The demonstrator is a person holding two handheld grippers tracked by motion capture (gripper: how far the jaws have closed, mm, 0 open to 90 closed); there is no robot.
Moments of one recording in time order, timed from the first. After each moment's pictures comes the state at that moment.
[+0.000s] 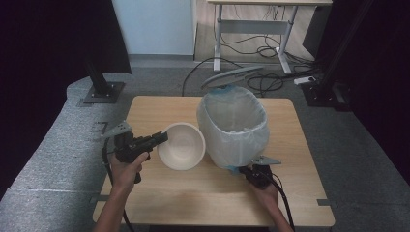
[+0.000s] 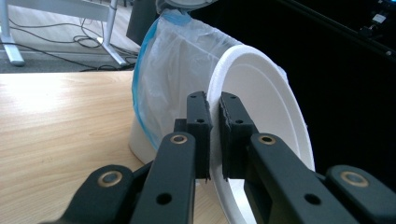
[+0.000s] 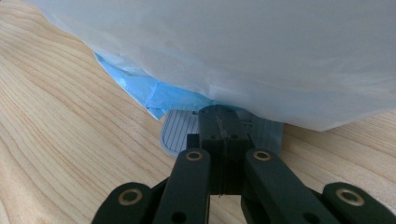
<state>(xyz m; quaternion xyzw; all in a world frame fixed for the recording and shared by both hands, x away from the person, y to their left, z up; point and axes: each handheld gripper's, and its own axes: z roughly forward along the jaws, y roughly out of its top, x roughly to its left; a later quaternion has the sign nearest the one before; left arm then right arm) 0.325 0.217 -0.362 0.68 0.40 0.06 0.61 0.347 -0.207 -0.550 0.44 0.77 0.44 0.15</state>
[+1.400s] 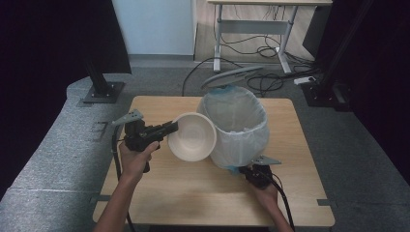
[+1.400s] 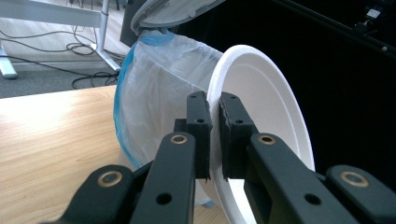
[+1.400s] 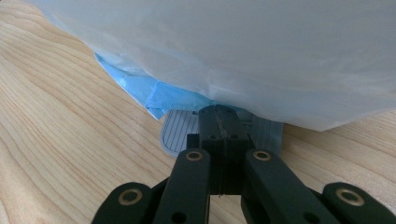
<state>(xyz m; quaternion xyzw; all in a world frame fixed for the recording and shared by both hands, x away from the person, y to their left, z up) 0.341 0.188 -0.334 0.70 0.38 0.07 0.61 0.347 -0.207 -0.550 0.44 0.77 0.44 0.15</state>
